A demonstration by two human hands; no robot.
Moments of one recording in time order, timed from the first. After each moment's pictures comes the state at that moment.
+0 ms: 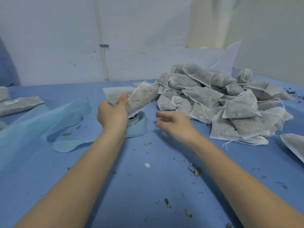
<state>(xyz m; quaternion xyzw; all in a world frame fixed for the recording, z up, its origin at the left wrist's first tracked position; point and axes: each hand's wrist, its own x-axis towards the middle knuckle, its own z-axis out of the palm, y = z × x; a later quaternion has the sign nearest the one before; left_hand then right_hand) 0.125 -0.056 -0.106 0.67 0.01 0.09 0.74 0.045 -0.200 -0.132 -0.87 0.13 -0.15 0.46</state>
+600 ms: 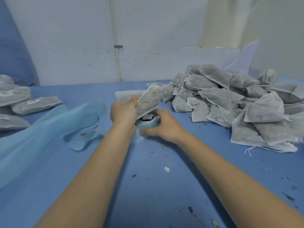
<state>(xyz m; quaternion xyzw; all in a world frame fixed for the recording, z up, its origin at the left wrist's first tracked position) 0.149 -0.042 -0.099 0.66 0.05 -0.01 0.75 0.105 -0.158 -0.141 -0.91 0.05 -0.13 0.40</state>
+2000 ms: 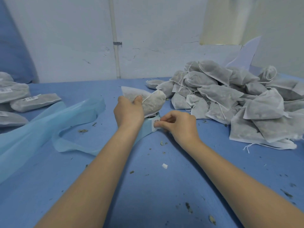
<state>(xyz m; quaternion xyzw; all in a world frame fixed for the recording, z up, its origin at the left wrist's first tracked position) 0.141 -0.052 -0.109 0.81 -0.02 0.11 0.58 0.075 -0.170 -0.147 -0.84 0.14 -0.26 0.45</state>
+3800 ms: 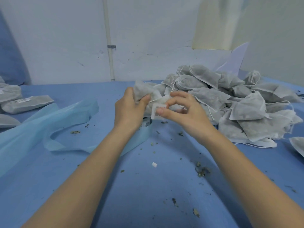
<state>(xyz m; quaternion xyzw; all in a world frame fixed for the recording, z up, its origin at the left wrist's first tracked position) 0.123 -0.054 -0.103 0.77 -0.21 0.16 0.57 0.024 -0.180 -0.097 -0.81 0.02 -0.28 0.52</state>
